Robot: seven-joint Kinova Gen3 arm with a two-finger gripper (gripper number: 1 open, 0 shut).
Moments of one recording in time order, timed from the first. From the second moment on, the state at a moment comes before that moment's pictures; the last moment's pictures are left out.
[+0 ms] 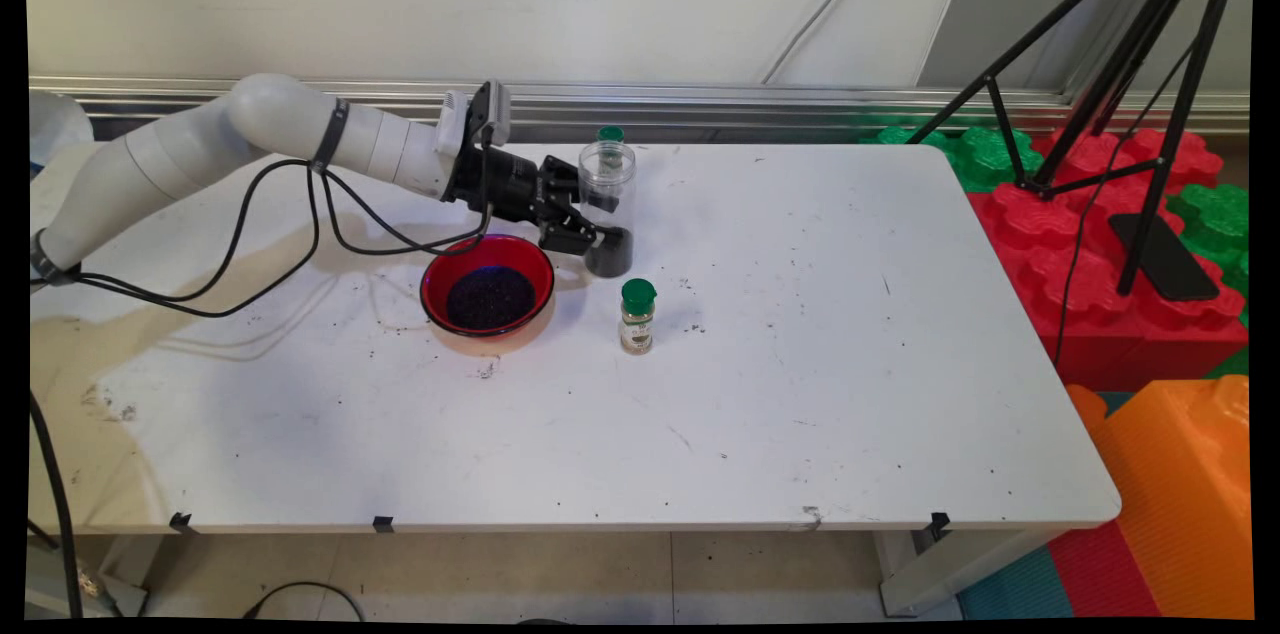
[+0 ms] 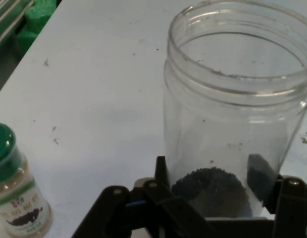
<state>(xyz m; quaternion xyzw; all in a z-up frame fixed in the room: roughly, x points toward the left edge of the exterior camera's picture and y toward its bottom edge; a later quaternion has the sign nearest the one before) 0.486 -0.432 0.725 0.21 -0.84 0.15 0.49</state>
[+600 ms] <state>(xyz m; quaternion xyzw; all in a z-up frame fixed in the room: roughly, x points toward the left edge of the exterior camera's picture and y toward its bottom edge) 0.497 -0.429 0.761 0.19 -0.83 0.17 0.49</state>
